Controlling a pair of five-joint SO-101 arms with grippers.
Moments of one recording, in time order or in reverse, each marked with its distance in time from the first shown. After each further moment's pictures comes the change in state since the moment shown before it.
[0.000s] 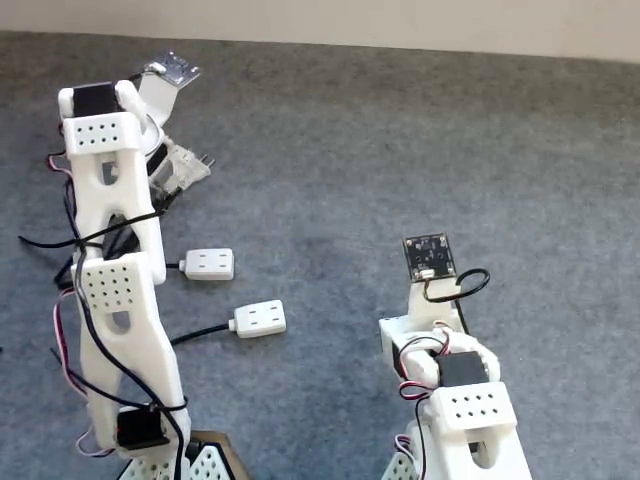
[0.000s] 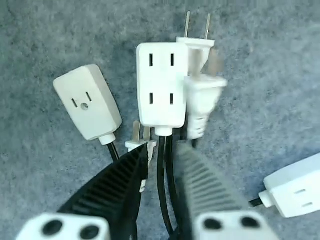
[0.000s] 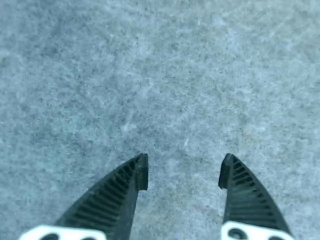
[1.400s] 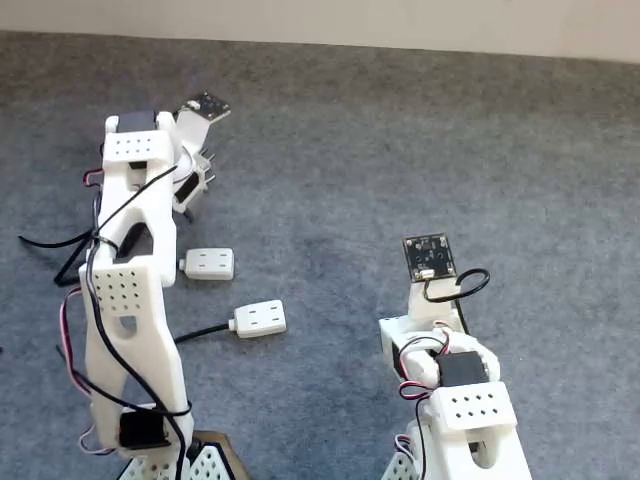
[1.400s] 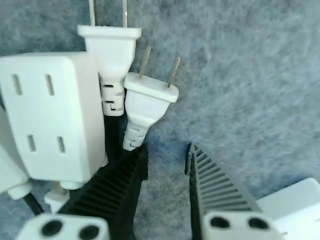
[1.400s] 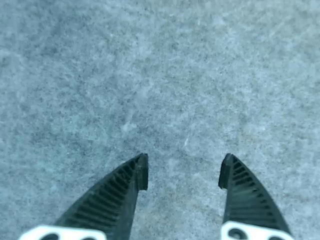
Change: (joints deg) left arm 1.7 -2.2 27.3 -17.2 1.9; right arm 0.0 0.0 0.0 0.0 0.0
